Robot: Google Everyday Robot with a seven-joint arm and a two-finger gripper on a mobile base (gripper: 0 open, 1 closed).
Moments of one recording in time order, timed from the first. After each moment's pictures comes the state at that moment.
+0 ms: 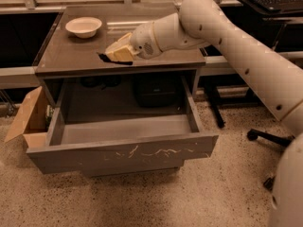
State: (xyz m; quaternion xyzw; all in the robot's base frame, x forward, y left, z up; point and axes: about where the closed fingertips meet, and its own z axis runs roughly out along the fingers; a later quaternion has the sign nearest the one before) arm 0.666 0.096 0.909 -0.56 0.62 0.33 0.44
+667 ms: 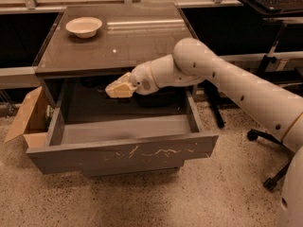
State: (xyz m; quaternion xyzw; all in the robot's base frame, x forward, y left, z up) arm 0.621 0.103 0.810 -0.51 0.67 0.40 0.36
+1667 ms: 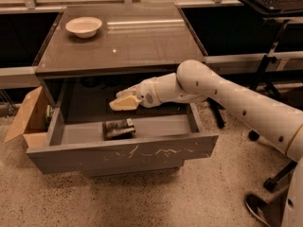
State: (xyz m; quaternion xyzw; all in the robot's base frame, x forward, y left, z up) arm 0.633 0.091 0.754 -0.46 0.70 0.40 0.38
